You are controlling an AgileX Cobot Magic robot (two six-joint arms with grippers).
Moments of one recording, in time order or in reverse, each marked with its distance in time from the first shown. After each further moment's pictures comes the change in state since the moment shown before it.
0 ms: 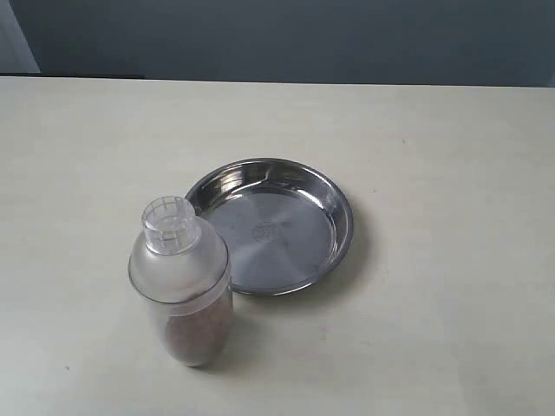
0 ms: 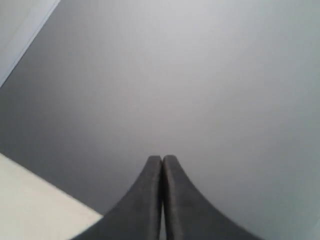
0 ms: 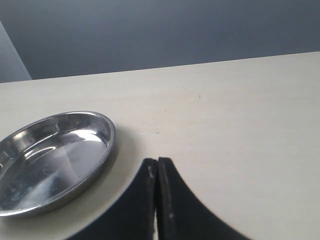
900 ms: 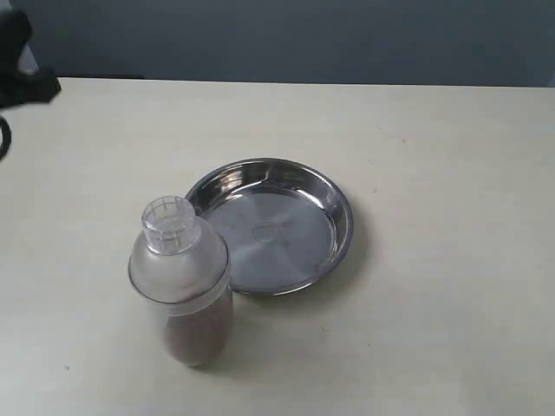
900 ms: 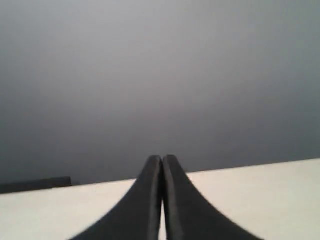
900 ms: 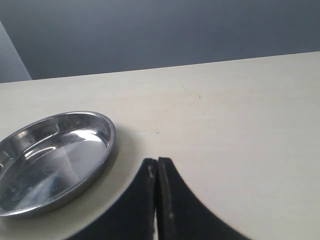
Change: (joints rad) left arm 0.002 1.180 -0.420 0.665 -0.456 -0.027; right arm 0.000 0.000 0.000 0.000 0.000 0.000
